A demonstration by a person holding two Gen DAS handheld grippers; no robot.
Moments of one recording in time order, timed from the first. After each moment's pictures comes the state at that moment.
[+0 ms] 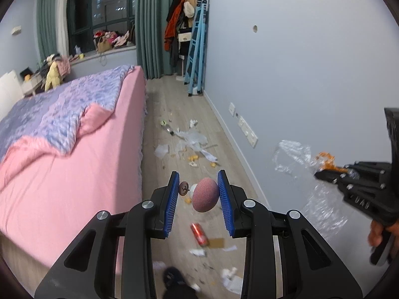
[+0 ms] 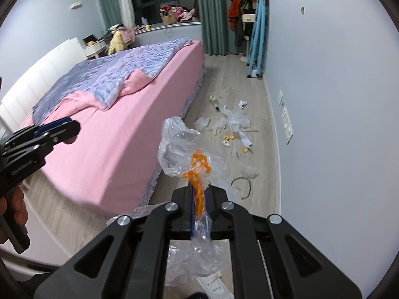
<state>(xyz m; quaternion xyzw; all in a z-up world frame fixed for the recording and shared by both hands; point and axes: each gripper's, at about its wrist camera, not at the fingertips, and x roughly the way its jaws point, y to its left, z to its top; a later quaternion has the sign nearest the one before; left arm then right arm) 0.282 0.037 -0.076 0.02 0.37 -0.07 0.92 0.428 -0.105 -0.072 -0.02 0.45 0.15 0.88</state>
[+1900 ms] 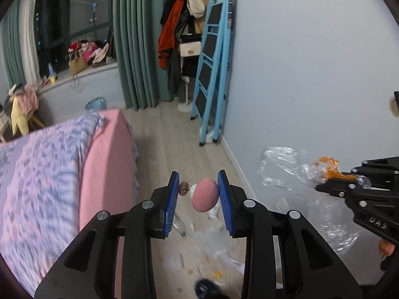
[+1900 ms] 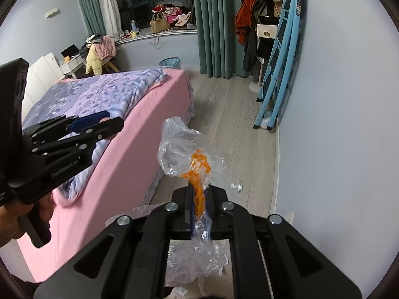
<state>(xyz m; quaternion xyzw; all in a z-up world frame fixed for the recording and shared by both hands) 1.177 0.046 -0.078 0.03 0.37 -0.07 0.93 1.252 -0.066 -0.062 -0.05 0.45 0.21 0.87</state>
